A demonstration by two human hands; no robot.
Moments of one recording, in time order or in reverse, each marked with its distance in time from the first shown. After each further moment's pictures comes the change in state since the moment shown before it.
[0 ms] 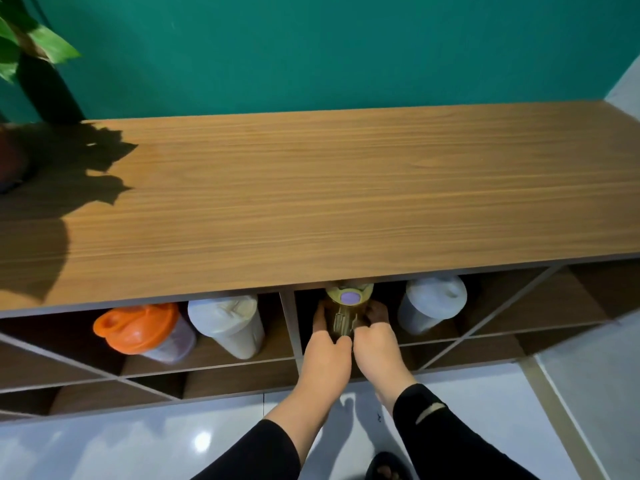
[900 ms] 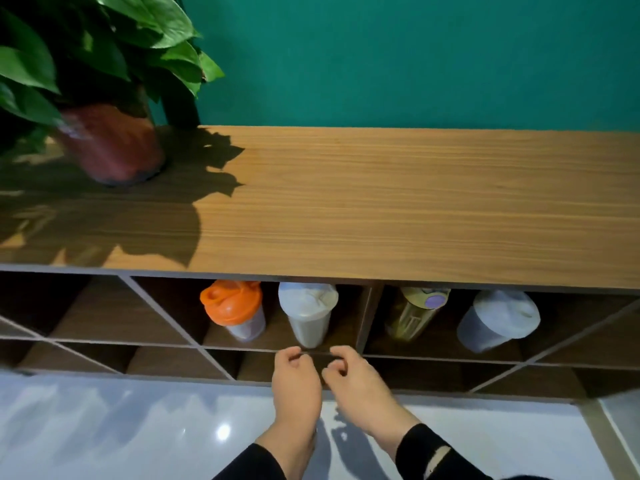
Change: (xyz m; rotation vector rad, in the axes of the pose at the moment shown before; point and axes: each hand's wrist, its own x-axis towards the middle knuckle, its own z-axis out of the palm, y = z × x) left_hand -0.037 -0.054 -0.106 -0.189 0.498 -0.227; right_hand -0.080 -0.005 0.091 -0.330 -0.418 -0.144
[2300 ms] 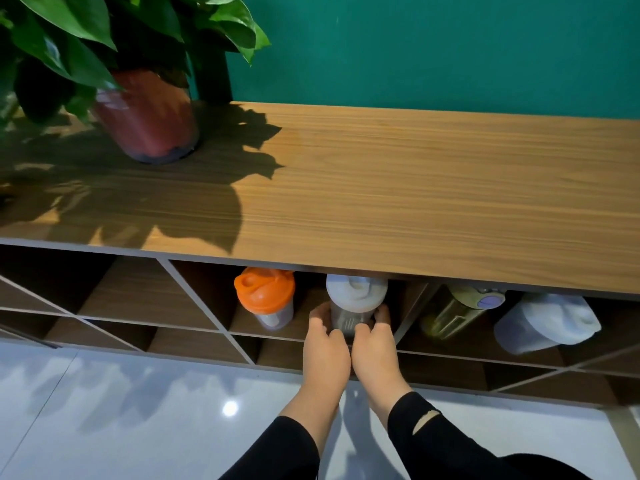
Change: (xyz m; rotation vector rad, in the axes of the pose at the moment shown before) left_hand 0.038 0.011 -0.009 -0.016 -0.139 0.176; right_hand 0.055 -0.024 0.045 0.446 0.389 -0.028
